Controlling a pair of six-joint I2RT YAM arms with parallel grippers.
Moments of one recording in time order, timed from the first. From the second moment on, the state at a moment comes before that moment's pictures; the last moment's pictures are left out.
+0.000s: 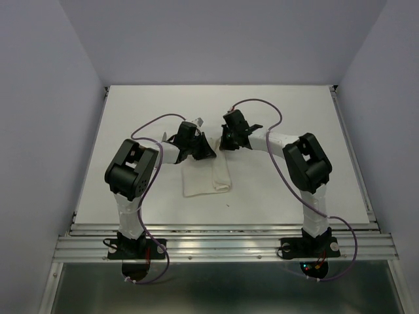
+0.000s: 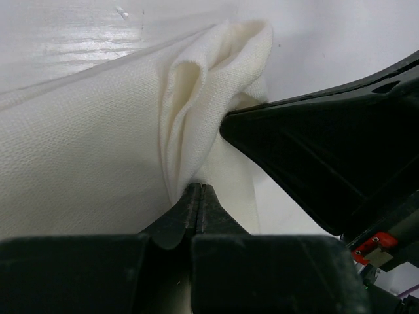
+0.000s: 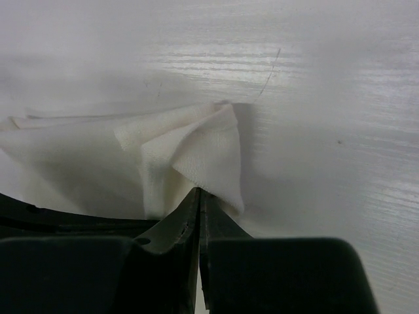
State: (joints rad) left arm -0.47 1.92 1.01 0.19 0.34 -0.71; right arm 0.58 2.07 1.44 -0.23 0.03 0.63
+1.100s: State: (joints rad) left arm -0.39 1.83 1.16 0.02 0.34 -0.62; right arm 0.58 2.13 1.50 -0.20 -0.05 0.64
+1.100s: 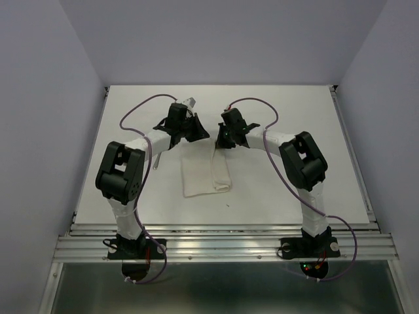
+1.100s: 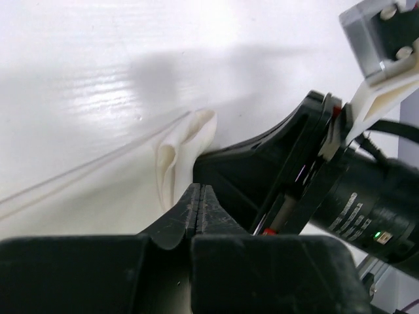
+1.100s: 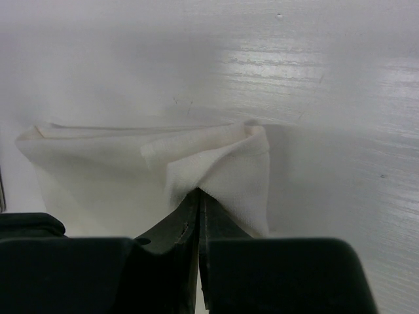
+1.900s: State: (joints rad) left arm -0.39 2.07 1.32 0.02 0.36 -0.68; right arm 0.58 2.13 1.50 -0.19 -0.06 0.64
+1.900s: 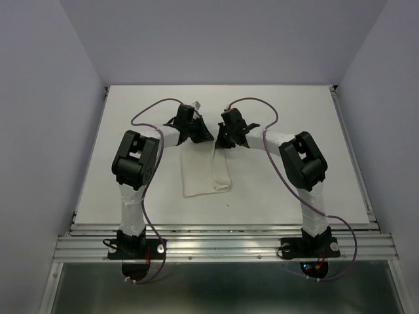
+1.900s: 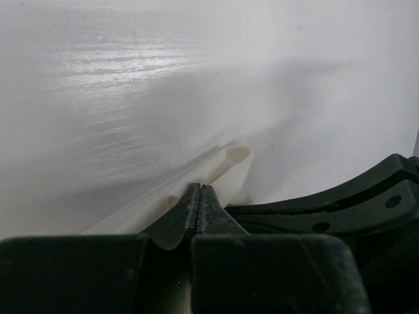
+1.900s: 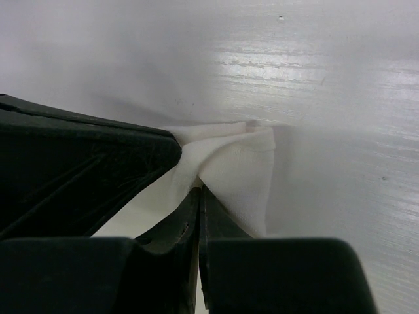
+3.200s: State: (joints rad) left arm -0.37 2.03 1.30 -0.01 0.32 -0.66; right arm 0.60 2.17 1.58 -0.19 -0.06 0.65
